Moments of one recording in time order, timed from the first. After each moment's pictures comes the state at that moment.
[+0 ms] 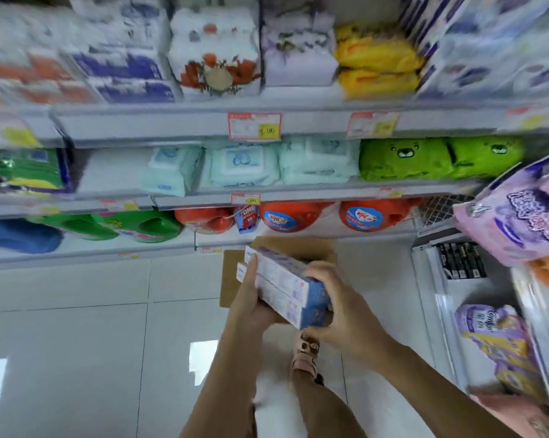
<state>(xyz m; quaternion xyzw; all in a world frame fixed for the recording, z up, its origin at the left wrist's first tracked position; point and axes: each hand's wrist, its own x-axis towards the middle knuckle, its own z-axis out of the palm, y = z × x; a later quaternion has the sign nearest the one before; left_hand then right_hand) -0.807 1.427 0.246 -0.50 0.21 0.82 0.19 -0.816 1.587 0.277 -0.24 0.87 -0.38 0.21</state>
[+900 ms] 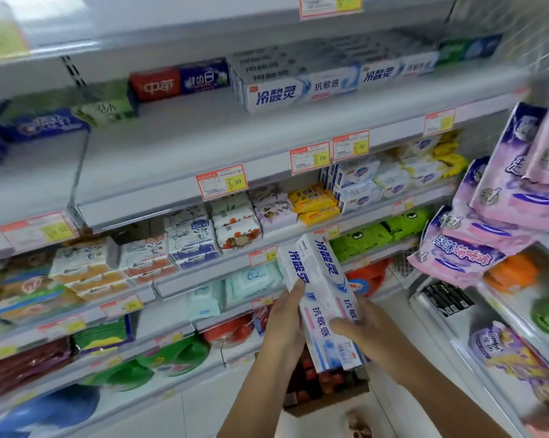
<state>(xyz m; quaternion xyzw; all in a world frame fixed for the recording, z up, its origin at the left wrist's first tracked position) -0.827 1.391 0.443 -0.17 0.44 0.86 0.20 -0.793 1.536 0.482 0.06 0.76 -0.62 0.19</state>
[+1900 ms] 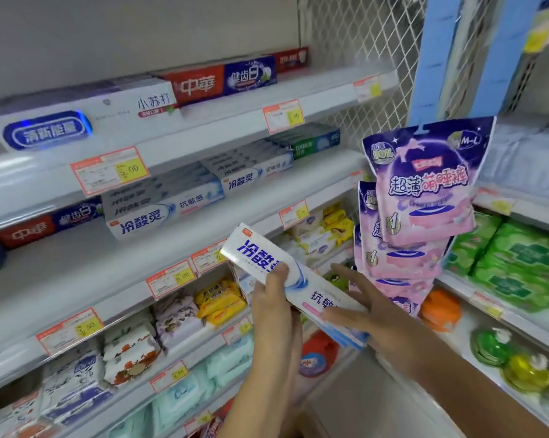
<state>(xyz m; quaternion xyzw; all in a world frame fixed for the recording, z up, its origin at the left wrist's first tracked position) -0.895 1.602 0.610 -0.09 0.43 0.89 0.07 -0.846 1.732 0.598 0.04 0.64 -0.76 0.08</state>
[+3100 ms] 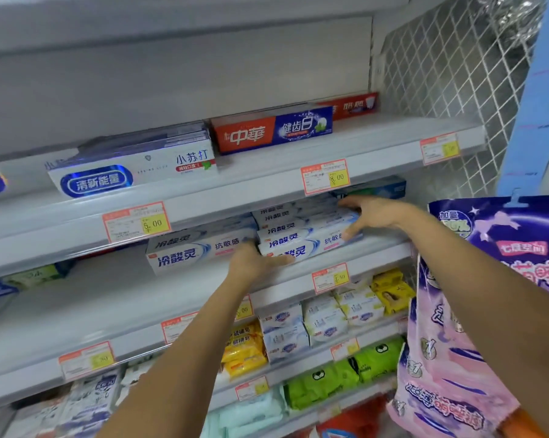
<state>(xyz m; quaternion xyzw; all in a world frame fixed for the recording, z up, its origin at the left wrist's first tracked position) -1.086 1.561 0.659 -0.06 0.92 0.40 -0.03 -1.159 1.819 0.696 -0.12 0.94 -0.31 0.10</state>
